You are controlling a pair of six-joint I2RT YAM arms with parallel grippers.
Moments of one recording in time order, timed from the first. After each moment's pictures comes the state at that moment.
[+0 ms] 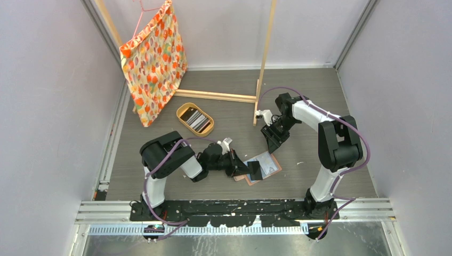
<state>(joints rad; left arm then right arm) -0.89 1.94 0.50 1.03 0.45 -1.41 0.26 1.79 1.20 -0.98 -0.46 -0.57</state>
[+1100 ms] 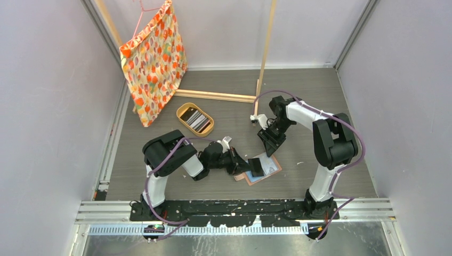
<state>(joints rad) -0.87 1.98 0.53 1.07 0.43 -1.47 0.32 1.83 1.21 -1.00 -0.45 -0.57</state>
